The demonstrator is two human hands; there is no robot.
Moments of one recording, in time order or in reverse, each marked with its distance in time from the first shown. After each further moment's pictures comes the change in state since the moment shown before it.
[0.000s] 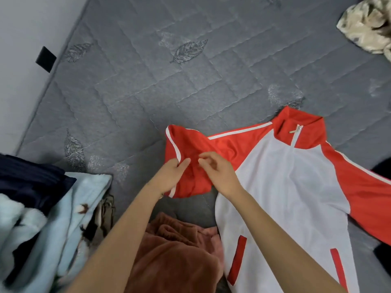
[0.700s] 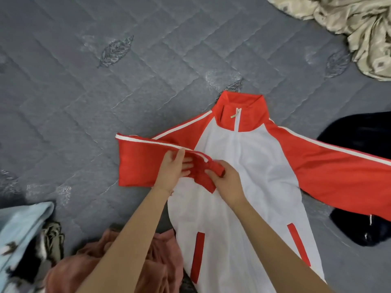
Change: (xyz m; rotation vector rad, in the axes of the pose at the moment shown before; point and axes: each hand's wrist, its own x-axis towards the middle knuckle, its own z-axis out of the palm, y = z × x) left_hand 0.022 0.093 0.153 -0.484 -0.028 0.016; right_hand -0.053 0.100 -0.124 0.161 0.321 0.232
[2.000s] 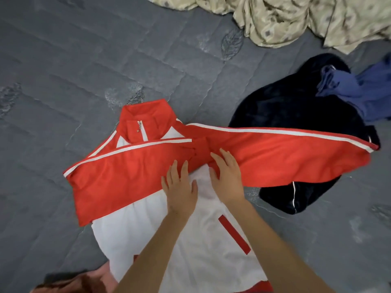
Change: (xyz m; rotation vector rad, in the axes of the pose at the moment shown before) left_hand -0.022 -0.076 0.241 1.260 0.059 0.628; right_hand 0.006 0.114 -0.201 -0.399 0.370 -0.112
